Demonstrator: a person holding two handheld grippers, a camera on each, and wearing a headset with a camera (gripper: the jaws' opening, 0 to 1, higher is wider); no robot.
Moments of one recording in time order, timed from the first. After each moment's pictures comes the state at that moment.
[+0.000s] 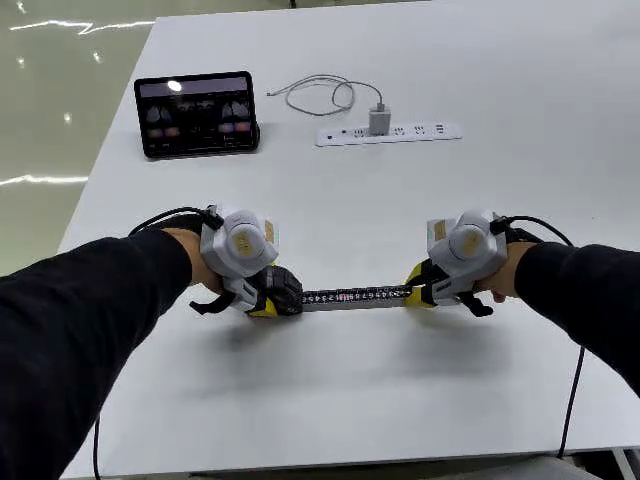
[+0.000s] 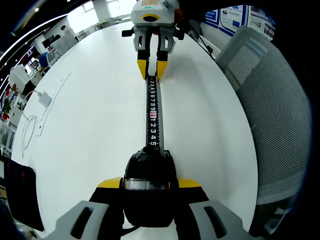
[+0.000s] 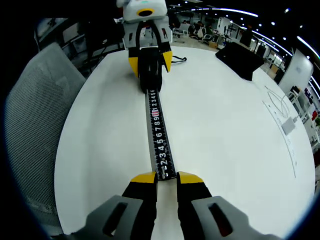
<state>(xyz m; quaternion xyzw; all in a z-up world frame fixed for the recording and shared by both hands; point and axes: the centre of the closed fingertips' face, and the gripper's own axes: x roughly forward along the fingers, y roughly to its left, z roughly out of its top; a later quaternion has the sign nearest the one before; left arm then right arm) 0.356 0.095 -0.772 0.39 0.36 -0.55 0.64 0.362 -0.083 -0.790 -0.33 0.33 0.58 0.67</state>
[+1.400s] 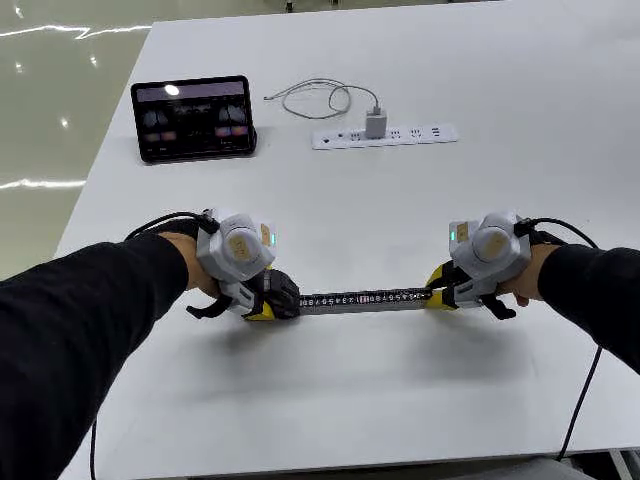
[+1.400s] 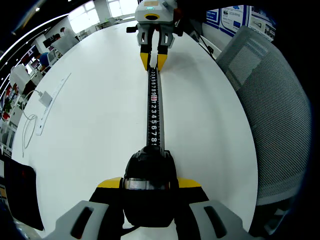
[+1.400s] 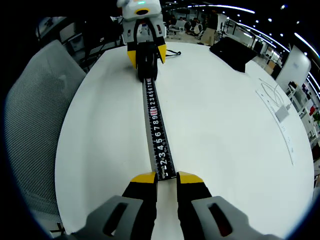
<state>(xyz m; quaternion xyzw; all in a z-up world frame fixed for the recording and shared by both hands) 0.355 0.095 -0.771 0.39 0.36 -0.54 0.65 0.358 -0.118 -0.788 -0.34 0.34 0.56 0.67</state>
